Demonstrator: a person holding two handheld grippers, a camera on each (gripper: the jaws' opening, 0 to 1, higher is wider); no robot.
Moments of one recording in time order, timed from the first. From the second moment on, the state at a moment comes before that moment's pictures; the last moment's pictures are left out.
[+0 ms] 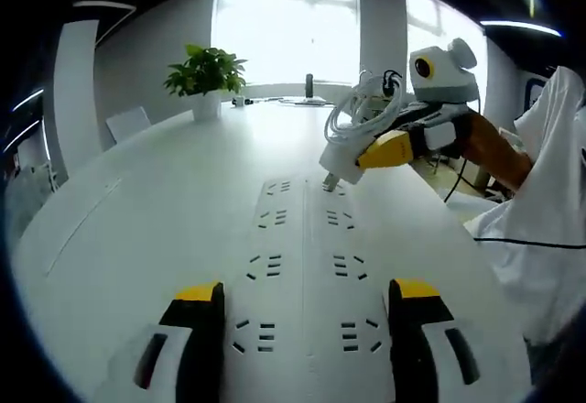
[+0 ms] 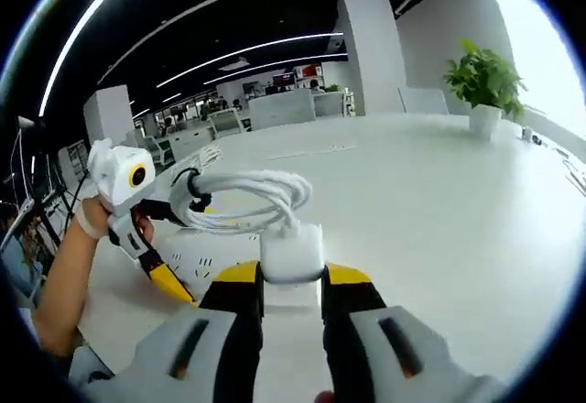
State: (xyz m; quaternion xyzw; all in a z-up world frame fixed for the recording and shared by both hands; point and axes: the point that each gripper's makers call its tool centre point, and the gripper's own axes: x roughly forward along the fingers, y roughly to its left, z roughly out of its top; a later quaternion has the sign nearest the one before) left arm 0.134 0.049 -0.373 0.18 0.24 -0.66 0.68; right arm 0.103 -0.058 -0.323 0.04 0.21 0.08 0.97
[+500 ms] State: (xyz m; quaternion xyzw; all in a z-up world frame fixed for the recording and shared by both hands) left arm 0.137 0.047 -0.373 0.17 0.24 -0.66 0.69; right arm 0.104 -0.055 -0.334 0.02 0.26 0.12 0.96
